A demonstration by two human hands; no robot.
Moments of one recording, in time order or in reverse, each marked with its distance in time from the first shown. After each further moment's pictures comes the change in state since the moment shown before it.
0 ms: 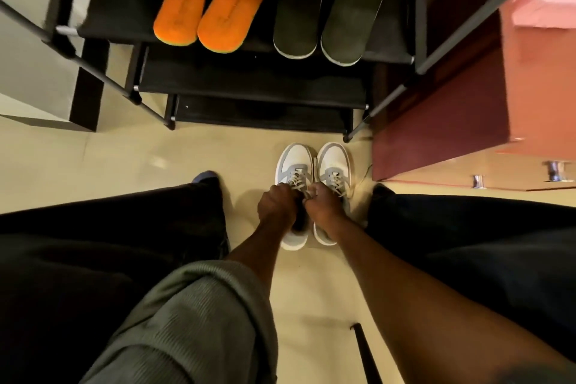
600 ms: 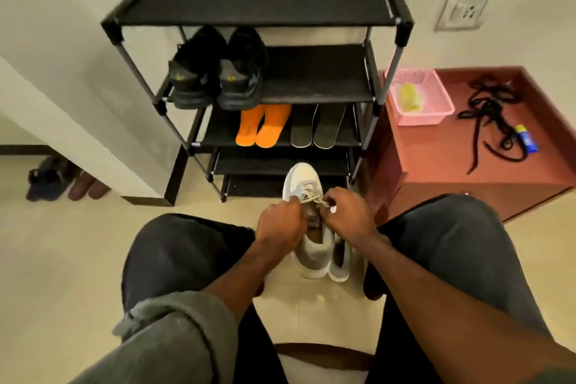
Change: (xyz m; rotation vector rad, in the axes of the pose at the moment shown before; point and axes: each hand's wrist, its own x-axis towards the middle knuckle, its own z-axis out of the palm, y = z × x) left_hand -0.256 0.004 -0.178 0.264 0.516 0.410; right_hand -0.245 -0.056 -0.130 -0.241 0.446 -0.744
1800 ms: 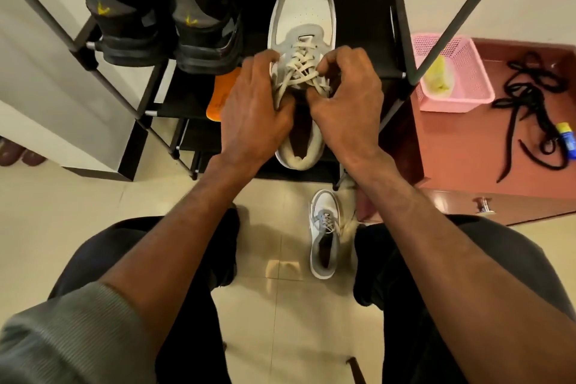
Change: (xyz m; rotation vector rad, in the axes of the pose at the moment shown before) left_hand 0.155 -0.025 -0.068 -0.504 0.620 0.153; right_hand 0.152 -0.063 -0.061 0.184 0.585 -0.229
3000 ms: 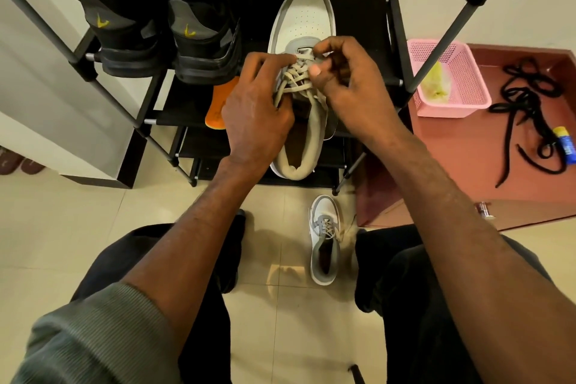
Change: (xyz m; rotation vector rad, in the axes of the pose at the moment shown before) left_hand 0.012 0.006 0.007 -0.046 0.147 0.064; right_hand 0.032 0.002 -0.023 0.360 -0.355 0.138
